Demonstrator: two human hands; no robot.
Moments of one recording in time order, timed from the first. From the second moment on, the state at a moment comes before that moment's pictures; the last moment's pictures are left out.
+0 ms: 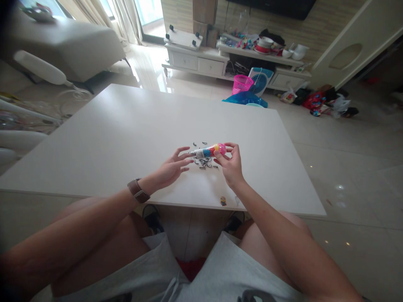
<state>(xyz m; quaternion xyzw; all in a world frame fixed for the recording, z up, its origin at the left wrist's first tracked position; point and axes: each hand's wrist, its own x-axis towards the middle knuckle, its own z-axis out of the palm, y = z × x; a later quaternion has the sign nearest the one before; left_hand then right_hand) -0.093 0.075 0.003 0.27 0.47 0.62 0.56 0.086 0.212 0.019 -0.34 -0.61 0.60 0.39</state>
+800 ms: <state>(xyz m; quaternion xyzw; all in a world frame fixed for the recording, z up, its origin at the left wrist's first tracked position) -0.097 0.081 0.003 0.19 0.49 0.66 0.53 0.089 0.213 0.024 -0.34 -0.59 0.61 0.40</state>
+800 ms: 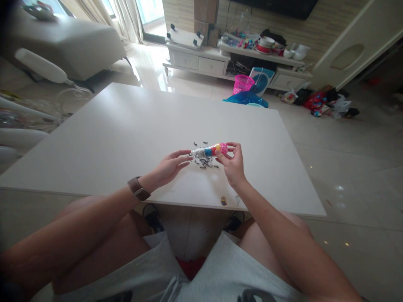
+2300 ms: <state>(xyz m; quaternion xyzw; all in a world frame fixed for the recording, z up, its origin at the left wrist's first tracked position) -0.093 0.074 0.009 0.29 0.47 0.56 0.61 0.086 0.197 0.028 -0.35 -0.51 0.71 0.33</state>
